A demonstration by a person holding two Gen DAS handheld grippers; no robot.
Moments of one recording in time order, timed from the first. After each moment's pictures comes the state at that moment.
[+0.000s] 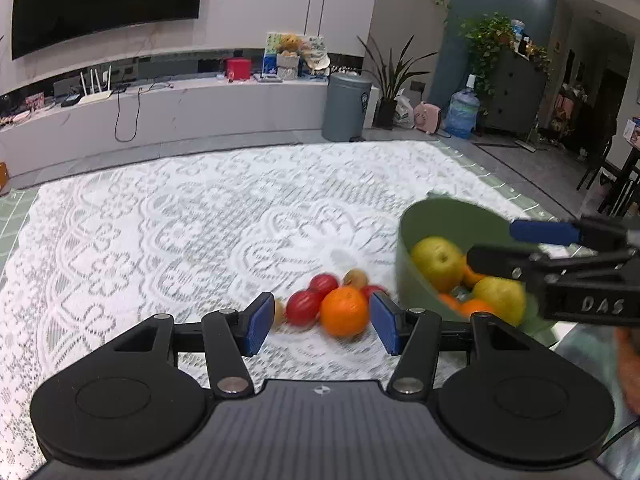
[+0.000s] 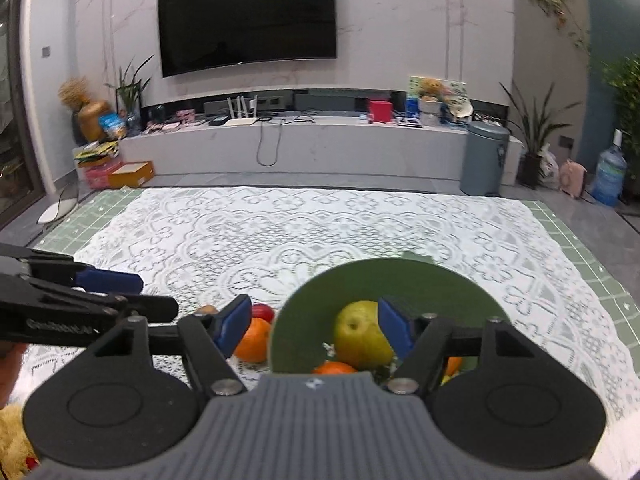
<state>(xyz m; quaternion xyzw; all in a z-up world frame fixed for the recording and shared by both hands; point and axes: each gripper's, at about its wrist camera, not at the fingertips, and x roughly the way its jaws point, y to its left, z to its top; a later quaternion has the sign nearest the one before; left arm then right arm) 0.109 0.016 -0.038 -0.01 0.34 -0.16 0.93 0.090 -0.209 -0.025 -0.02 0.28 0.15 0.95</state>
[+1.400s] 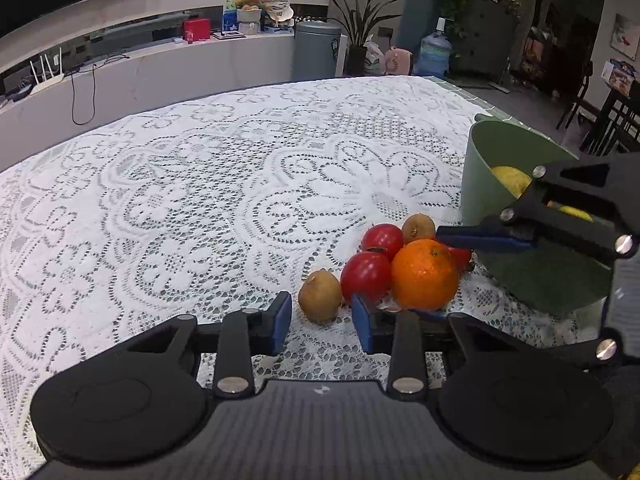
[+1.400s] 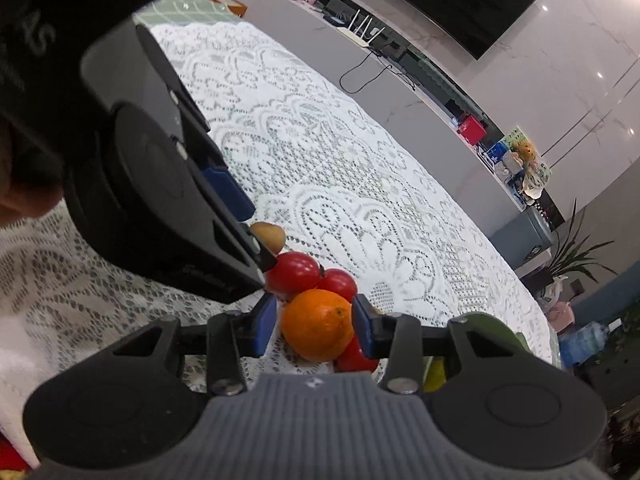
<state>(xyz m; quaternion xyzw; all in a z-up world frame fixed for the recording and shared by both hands) 0.179 0.038 -0.106 0.04 0.40 -0.22 0.89 0.130 -0.065 -0.108 -0.37 0.30 0.20 0.86</state>
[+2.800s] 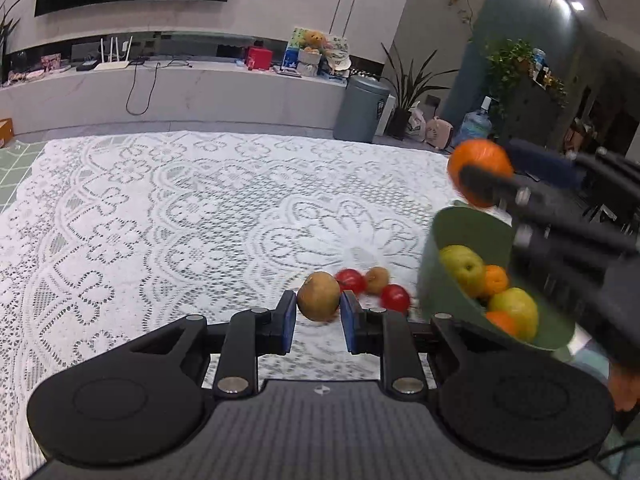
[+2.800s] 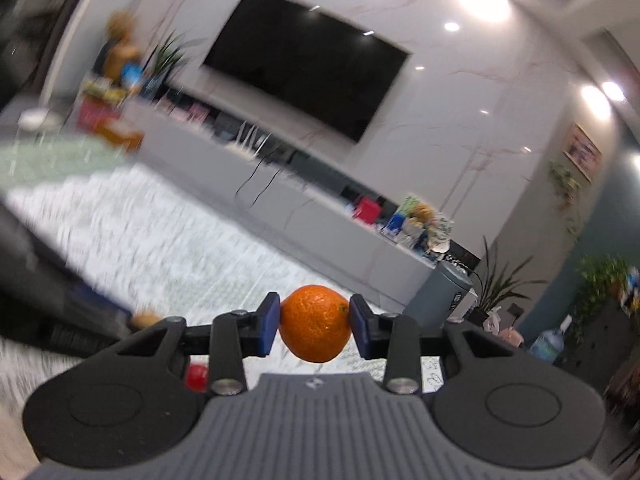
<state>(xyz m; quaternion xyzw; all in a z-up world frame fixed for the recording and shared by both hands) 0.116 0.036 -0.051 -0.07 0.35 -0.15 0.92 0.079 -0.119 -0.029 -0.24 0.11 0.11 0.96</state>
